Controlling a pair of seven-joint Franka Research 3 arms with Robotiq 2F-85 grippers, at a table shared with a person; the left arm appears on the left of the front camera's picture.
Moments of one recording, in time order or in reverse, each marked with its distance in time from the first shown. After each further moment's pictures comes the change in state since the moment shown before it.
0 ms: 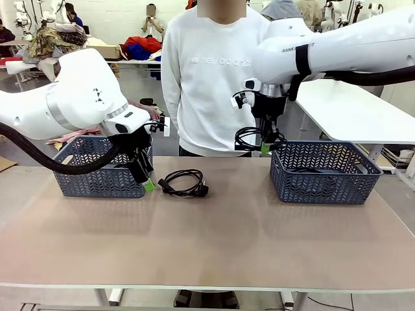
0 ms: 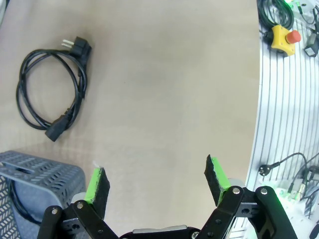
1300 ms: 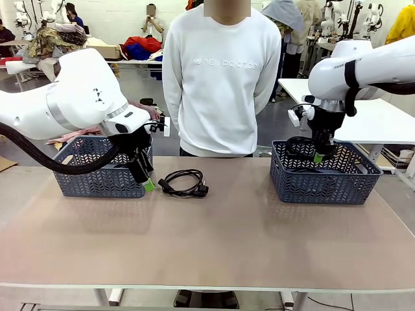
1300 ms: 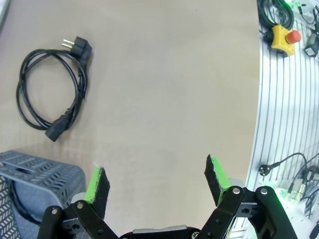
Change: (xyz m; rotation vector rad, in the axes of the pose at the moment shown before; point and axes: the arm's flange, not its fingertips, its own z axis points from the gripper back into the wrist) left arm 0.000 0.000 0.000 0.000 0.000 0.000; right arm -0.168 -0.020 -0.047 -0.002 -0.008 -0.047
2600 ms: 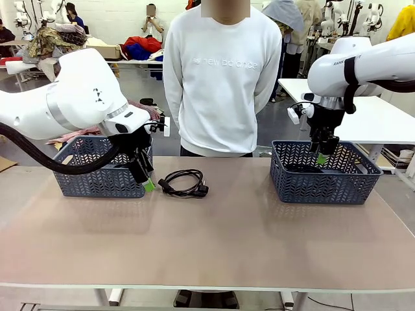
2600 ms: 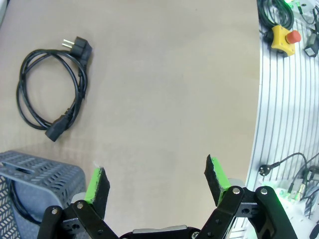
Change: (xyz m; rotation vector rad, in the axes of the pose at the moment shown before) left arm 0.000 0.000 0.000 0.000 0.000 0.000; right arm 0.002 -0.002 0.007 0.018 0.002 0.001
